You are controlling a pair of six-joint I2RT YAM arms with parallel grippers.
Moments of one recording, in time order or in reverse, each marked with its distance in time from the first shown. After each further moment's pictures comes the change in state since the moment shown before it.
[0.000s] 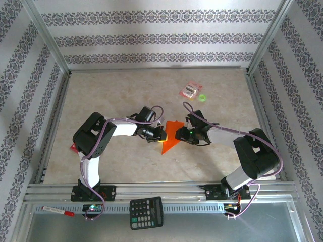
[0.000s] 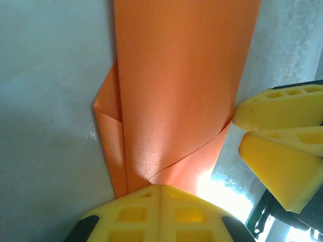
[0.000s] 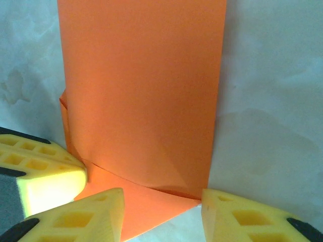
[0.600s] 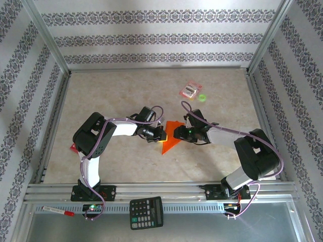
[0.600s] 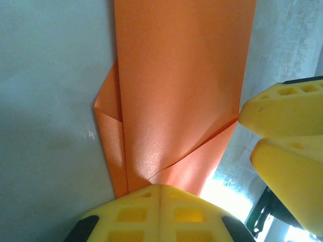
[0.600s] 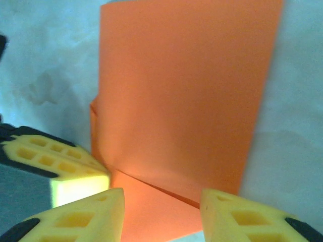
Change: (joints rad) left arm 0.000 0.001 0.000 0.001 0.003 0.000; right arm 0.006 -0.012 0.006 0.022 0.015 -0.037
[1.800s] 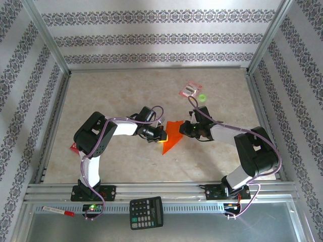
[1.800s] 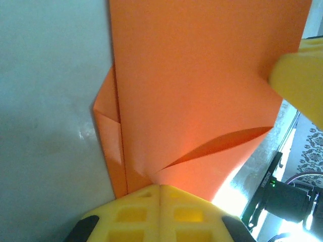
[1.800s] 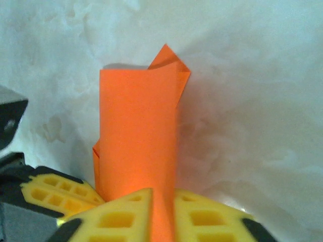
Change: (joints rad) left arm 0.005 0.015 0.006 0.010 0.032 0.000; right arm -0.103 0.032 -0.005 0.102 -0.080 0.018
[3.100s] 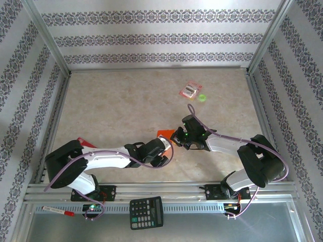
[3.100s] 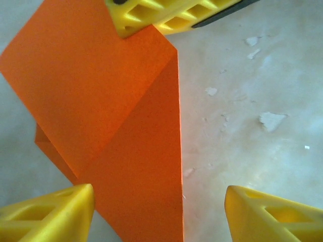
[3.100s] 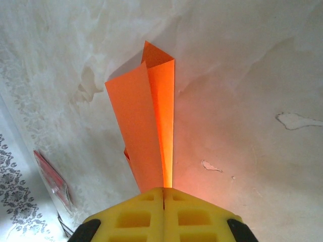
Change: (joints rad) left arm -0.498 -0.445 -0.296 -0.092 -0.924 0.482; right arm 0.229 -0.108 -0.078 0.043 0.048 0.555
